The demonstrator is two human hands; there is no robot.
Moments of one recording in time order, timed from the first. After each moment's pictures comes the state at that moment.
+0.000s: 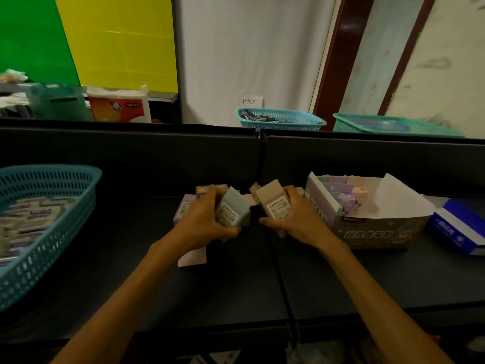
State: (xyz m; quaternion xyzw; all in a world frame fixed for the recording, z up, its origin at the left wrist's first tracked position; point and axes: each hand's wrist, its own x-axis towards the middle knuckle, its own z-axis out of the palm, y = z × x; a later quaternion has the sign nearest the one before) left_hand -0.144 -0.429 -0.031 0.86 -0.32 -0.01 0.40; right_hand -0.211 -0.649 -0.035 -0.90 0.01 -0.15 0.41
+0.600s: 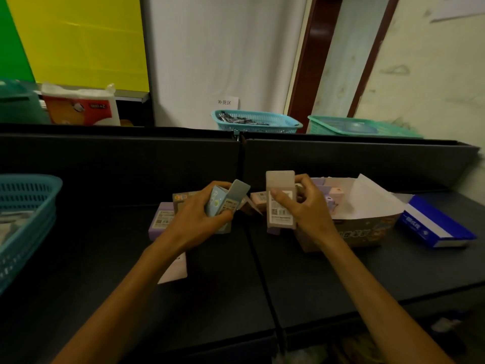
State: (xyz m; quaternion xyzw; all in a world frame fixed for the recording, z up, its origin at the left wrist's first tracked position) left_hand -0.131 -0.451 -0.028 0.74 -0.41 -0.04 0.53; right_hand -0.224 -0.671 -0.017 -0.79 0.03 -0.29 0.54
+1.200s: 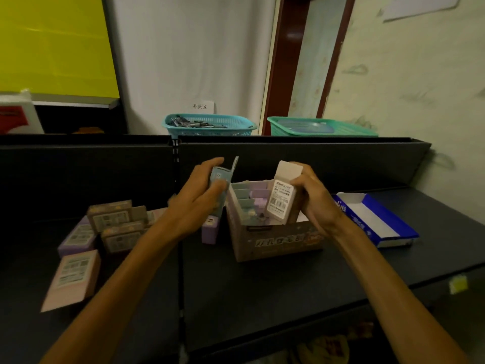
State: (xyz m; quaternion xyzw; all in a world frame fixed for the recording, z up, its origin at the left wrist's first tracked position) left_hand -0.173 -0.597 0.010 0.72 -0.41 -0.01 0.56; right_hand -0.277 -0.817 0.016 -0.74 0.05 -0.20 0.64
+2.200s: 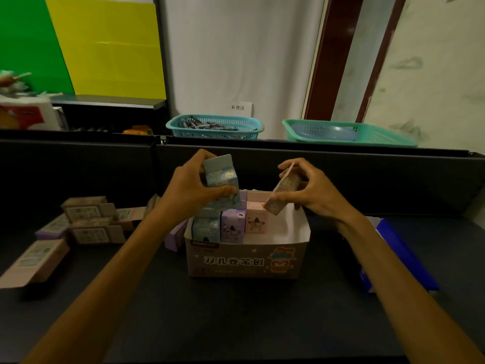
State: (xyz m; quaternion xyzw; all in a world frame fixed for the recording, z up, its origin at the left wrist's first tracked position) left_hand -0.181 -0.708 0.028 0.80 -0.31 0.11 0.50; right_hand -0.241 -0.955 0.030 -0.87 -0.05 -0.15 0.46
